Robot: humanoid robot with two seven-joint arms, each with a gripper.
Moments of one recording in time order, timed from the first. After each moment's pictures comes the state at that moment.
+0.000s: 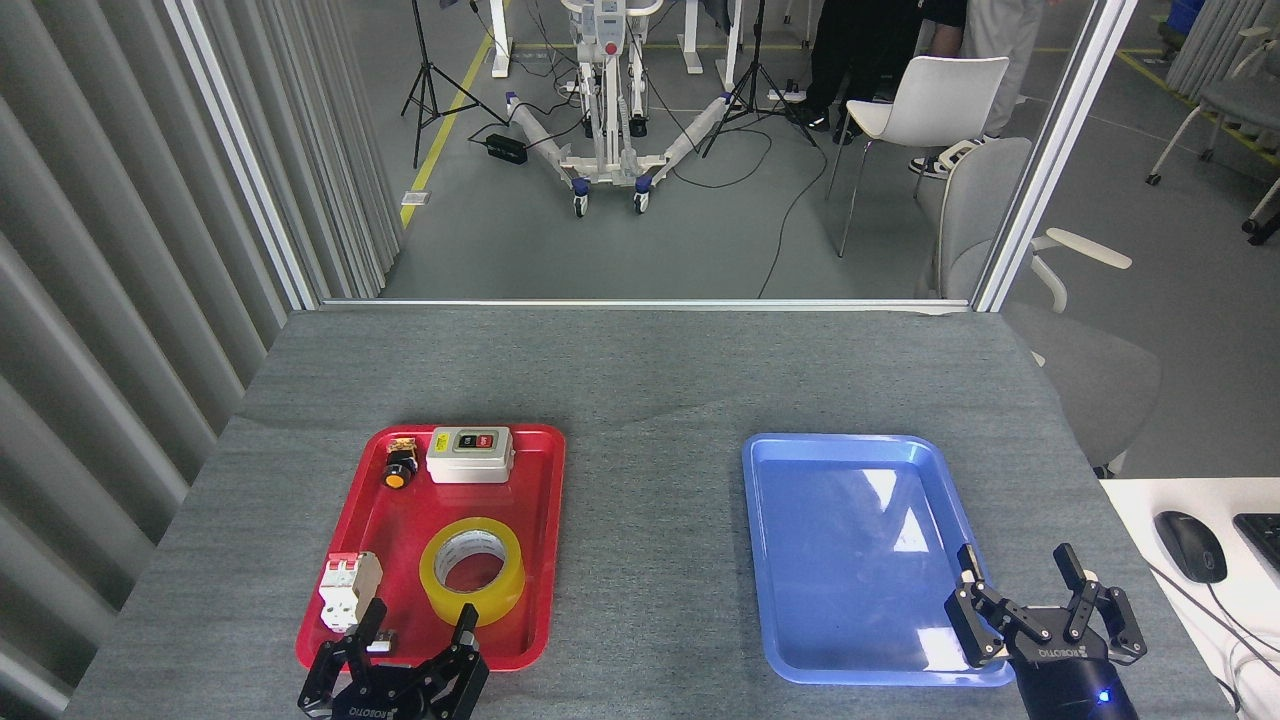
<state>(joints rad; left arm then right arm) 0.19 0.00 0.01 -1.67 -1.36 -0.18 0.09 0.07 -0.08 -0.27 -1.52 1.39 -0.28 -0.12</state>
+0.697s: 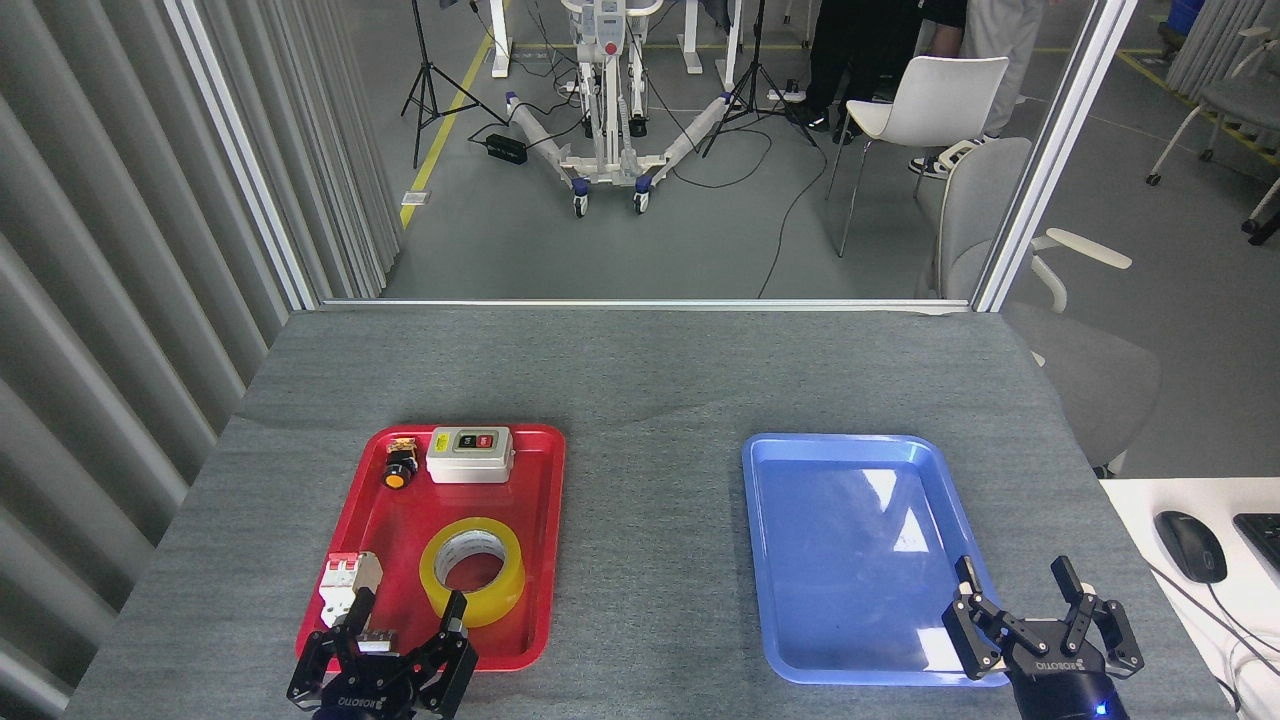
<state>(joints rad) 0.18 0.00 0.03 -1.68 -1.34 -0.19 0.10 0.10 -0.08 -0.26 -1.53 1.39 -0.28 -0.13</state>
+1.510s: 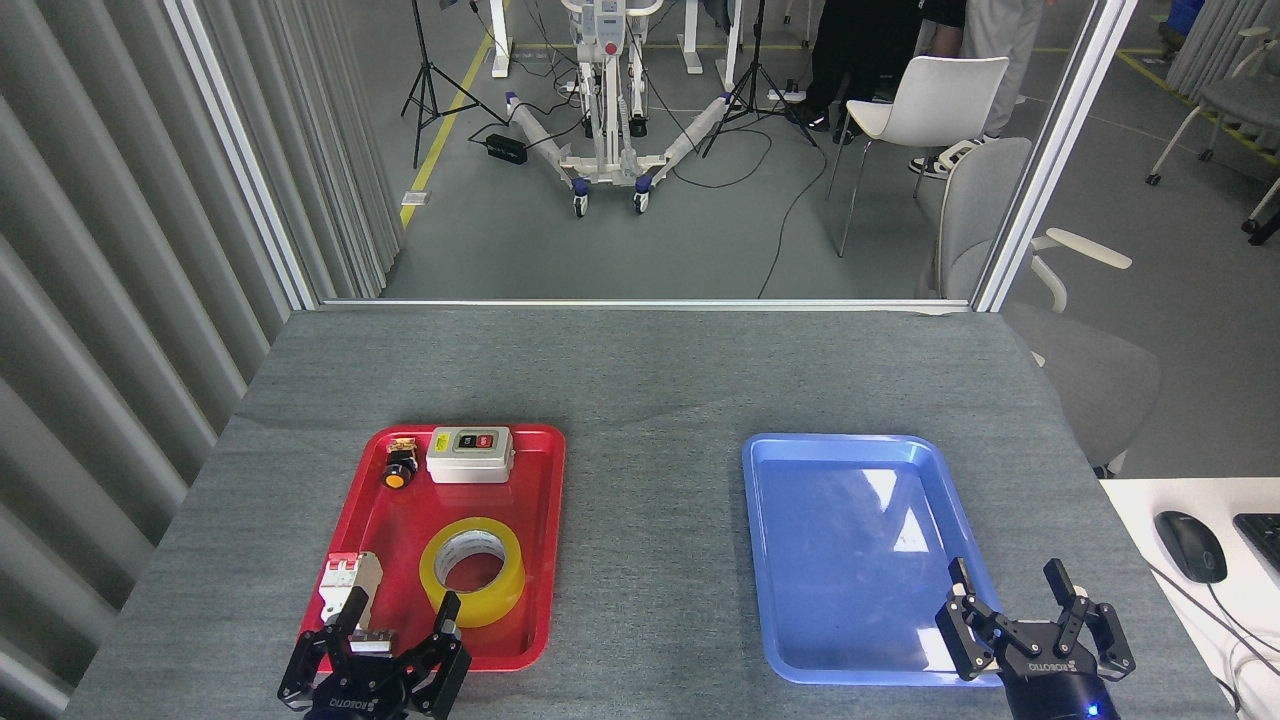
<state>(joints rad) 0.19 0.02 0.03 -1.70 -1.34 -0.19 0.10 0.10 -0.06 -0.27 -1.53 1.39 -0.28 -0.12</state>
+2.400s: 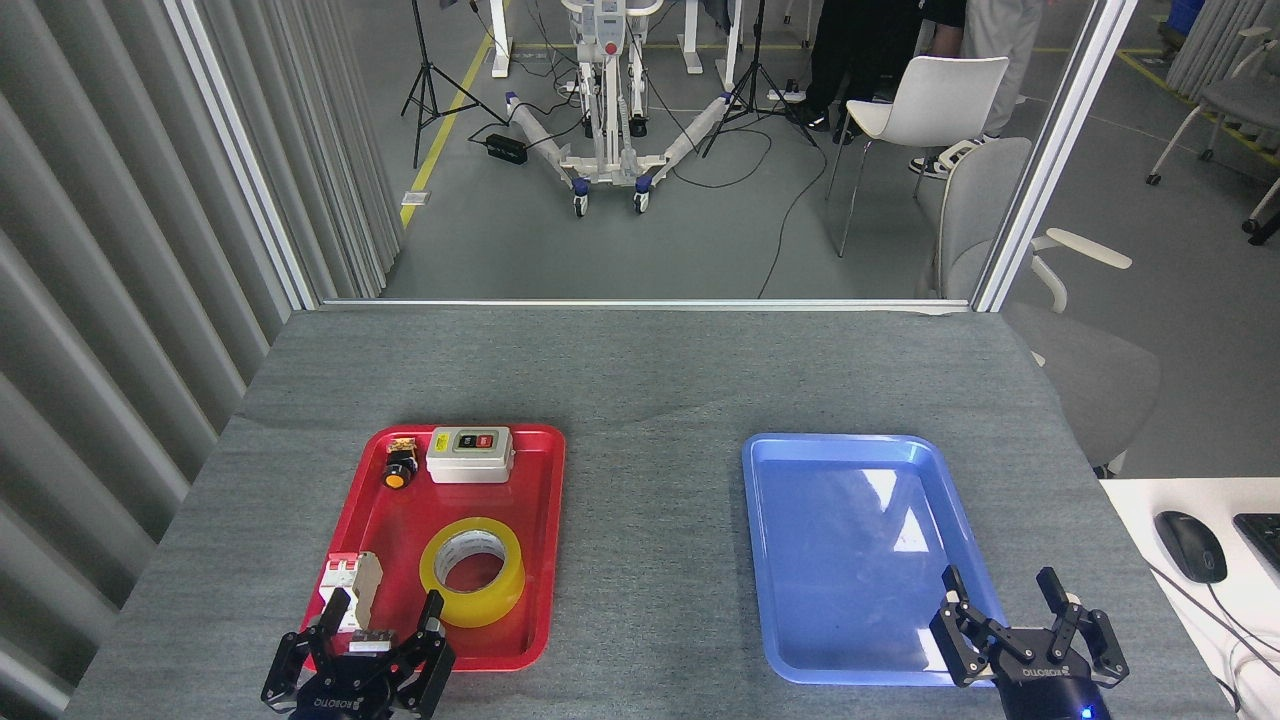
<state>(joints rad) 0.19 0.02 0.05 -1.69 -1.34 -0.17 0.09 0.10 -0.04 -0.27 -1.54 1.40 -0.28 -0.07</state>
